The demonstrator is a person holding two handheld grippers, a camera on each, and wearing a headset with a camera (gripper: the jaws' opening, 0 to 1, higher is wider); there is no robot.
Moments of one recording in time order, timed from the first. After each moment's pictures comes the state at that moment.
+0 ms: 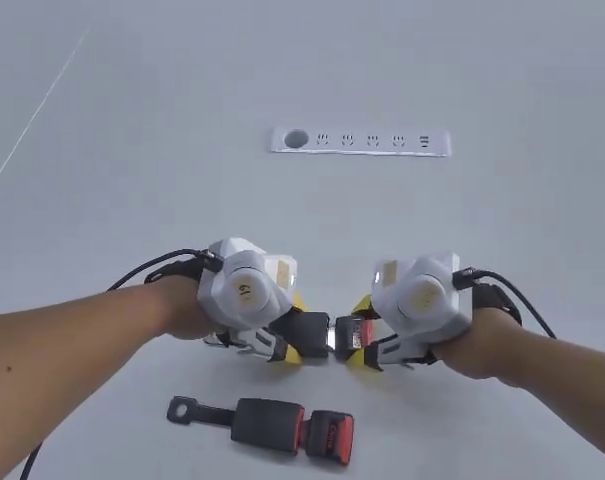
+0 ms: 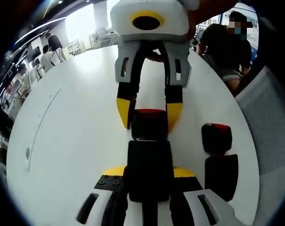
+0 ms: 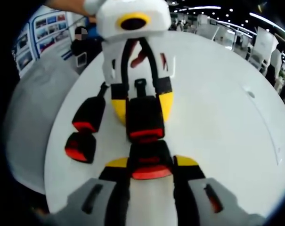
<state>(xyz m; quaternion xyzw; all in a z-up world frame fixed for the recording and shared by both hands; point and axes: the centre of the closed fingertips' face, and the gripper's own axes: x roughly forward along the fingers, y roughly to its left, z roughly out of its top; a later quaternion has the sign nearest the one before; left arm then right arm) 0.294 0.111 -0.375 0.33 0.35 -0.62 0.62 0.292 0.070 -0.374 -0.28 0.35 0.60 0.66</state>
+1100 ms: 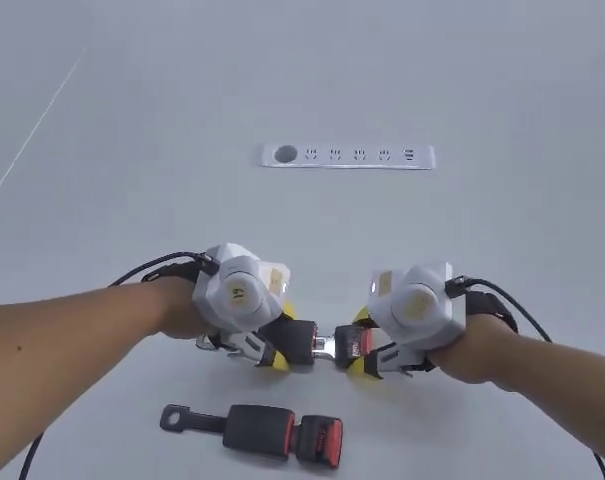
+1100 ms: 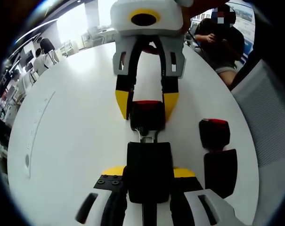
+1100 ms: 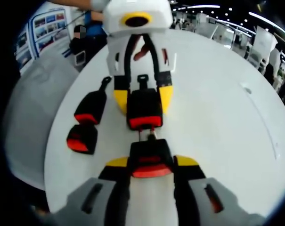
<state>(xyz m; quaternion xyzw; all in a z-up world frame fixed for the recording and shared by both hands) 0.292 0.110 -0.376 0.35 0.35 -0.63 0.60 0.289 0.053 -0.374 -0.28 0.35 0.59 0.67</state>
